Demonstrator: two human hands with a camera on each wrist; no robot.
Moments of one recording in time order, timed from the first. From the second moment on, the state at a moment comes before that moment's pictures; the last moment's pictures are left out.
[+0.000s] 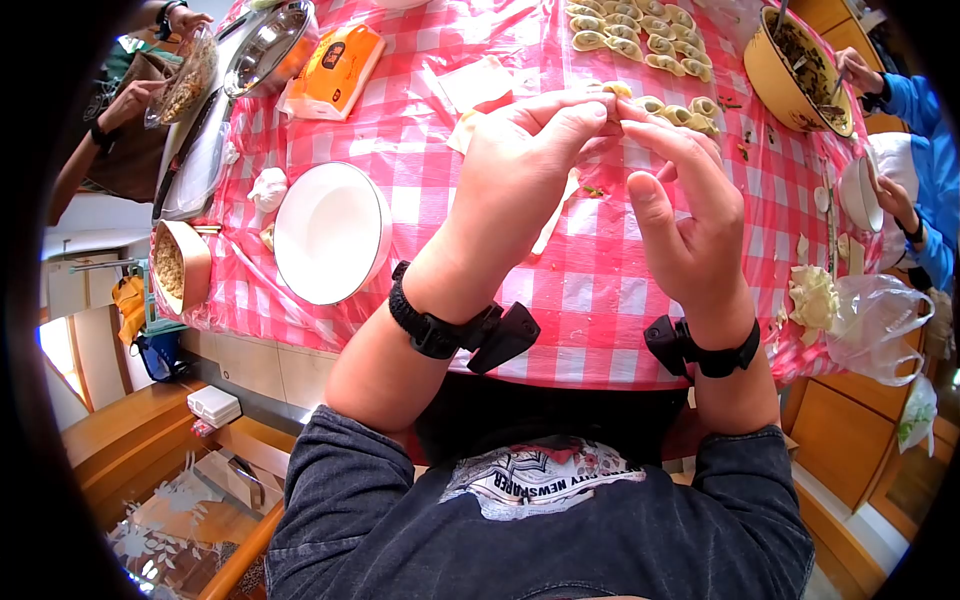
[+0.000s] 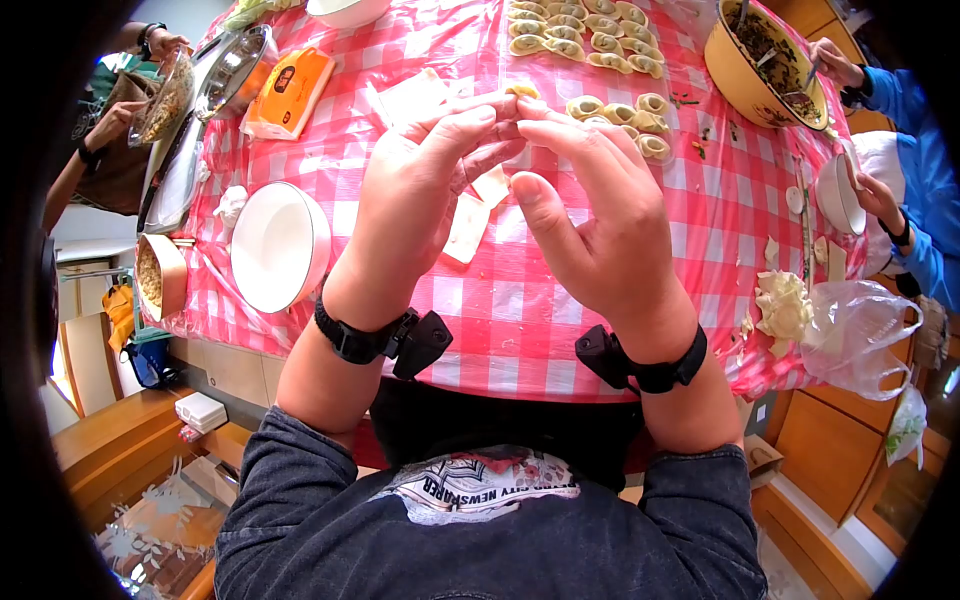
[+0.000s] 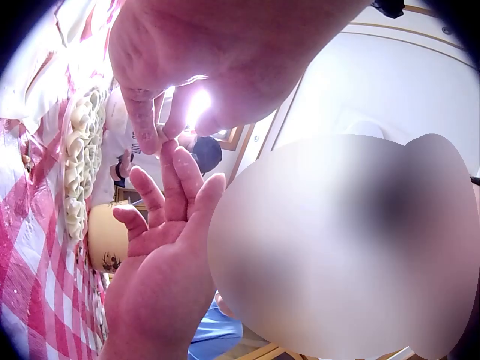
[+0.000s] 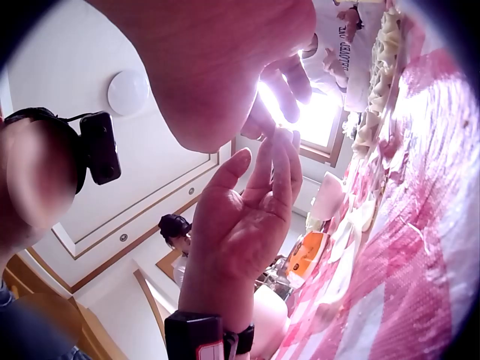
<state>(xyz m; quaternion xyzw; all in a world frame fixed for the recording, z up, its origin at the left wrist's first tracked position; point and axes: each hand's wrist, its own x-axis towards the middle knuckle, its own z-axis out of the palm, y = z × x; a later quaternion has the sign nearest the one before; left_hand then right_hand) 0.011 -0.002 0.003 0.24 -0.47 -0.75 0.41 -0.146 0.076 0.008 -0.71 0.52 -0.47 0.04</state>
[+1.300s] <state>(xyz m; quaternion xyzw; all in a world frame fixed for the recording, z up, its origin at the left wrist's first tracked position) 0.010 -0.002 0.003 0.25 -0.48 -0.74 0.40 -0.146 0.076 0.008 -0.71 0.52 -0.48 0.05</state>
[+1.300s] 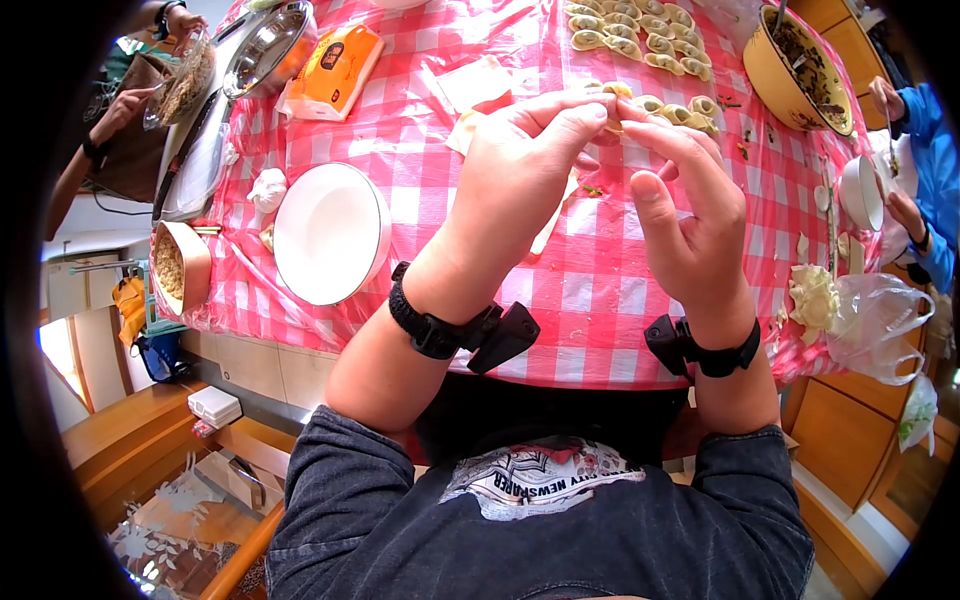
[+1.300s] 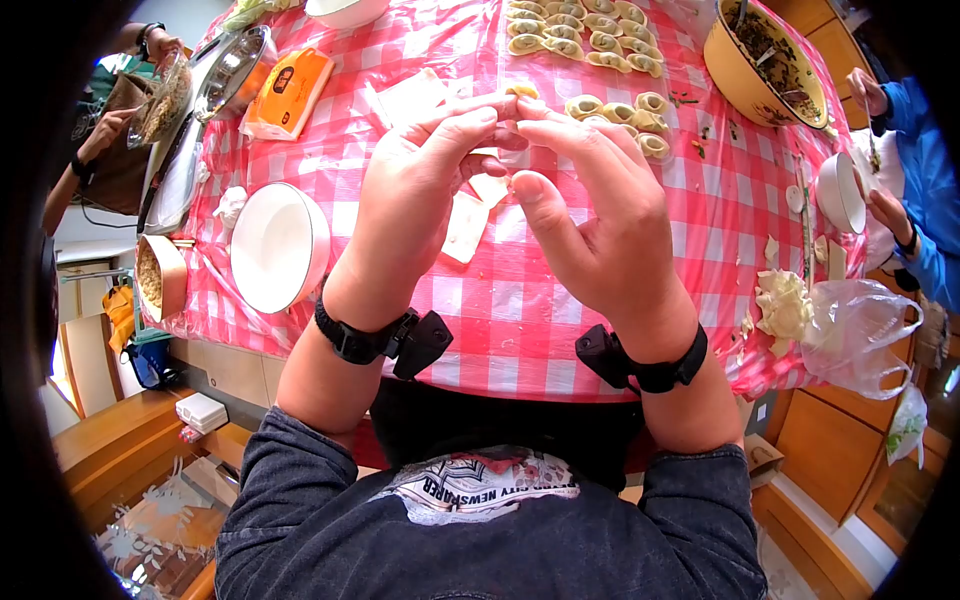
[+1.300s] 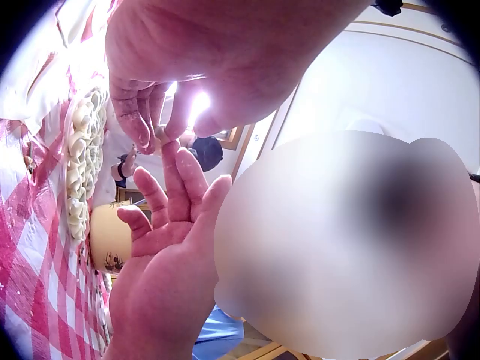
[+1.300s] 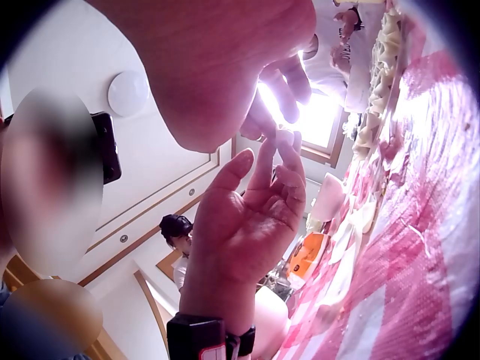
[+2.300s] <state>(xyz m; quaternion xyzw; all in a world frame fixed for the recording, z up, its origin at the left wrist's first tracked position) 0.010 -0.003 0.003 0.26 -0.50 -0.73 0.40 -0.148 0.076 0.006 -0.70 0.51 -0.50 0.07</state>
